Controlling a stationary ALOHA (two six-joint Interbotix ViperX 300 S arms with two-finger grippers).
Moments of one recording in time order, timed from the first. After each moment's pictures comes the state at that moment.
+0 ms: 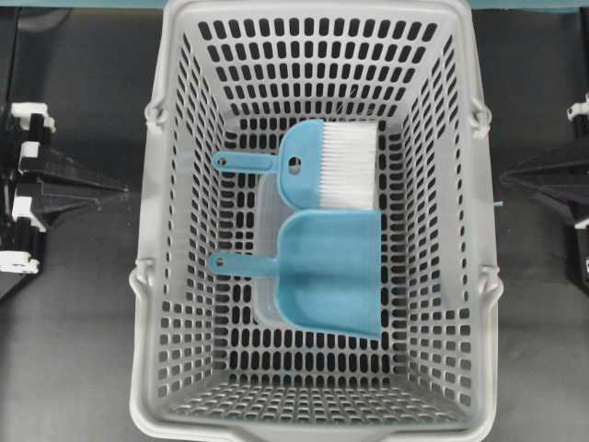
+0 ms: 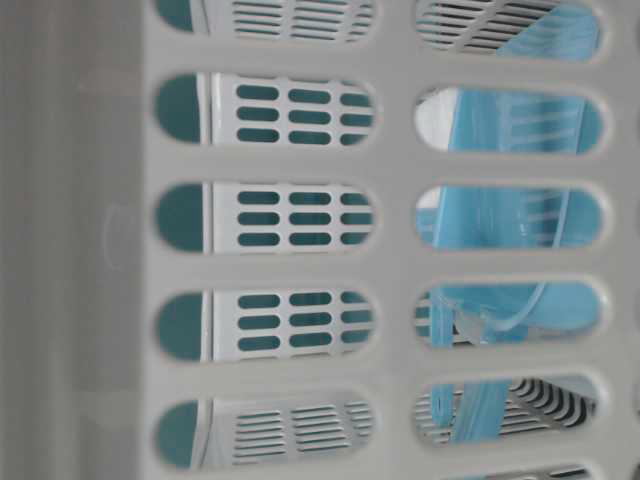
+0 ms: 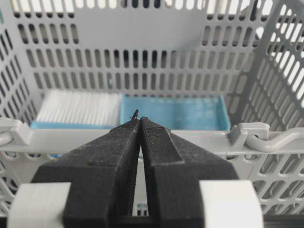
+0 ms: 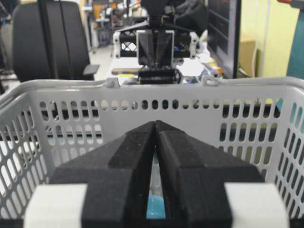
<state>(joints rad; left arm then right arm) 0.00 -0.96 1.17 0.00 -0.29 0.00 0.00 -0.97 1.18 0.00 -0.29 0.00</state>
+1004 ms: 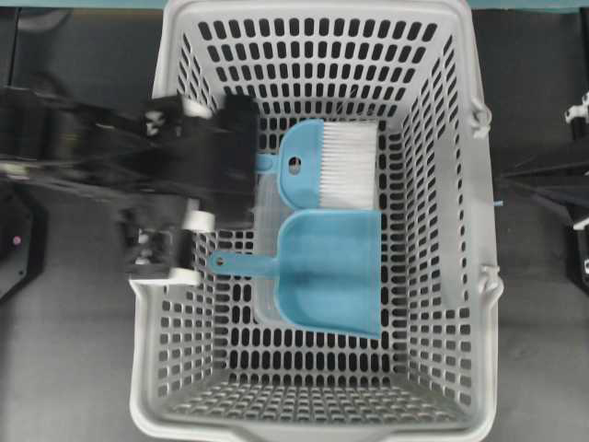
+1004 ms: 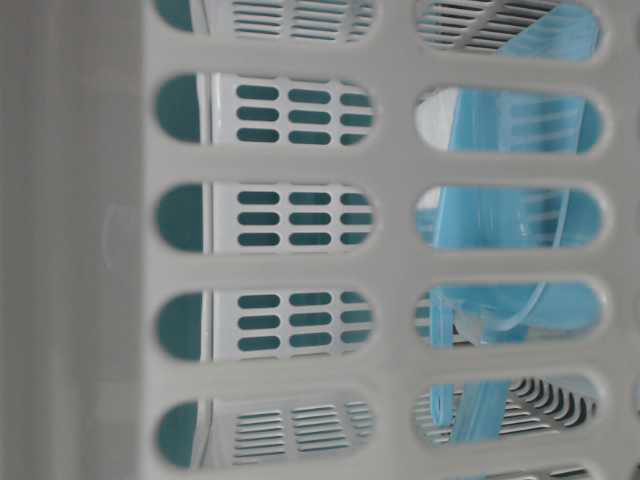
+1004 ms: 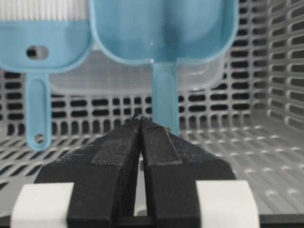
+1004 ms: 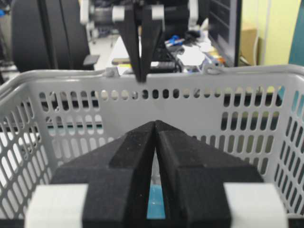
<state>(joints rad) -0.06 -0.20 0.16 0.04 0.96 -0.02 0.00 -0.97 1.18 0.01 -0.25 0.01</state>
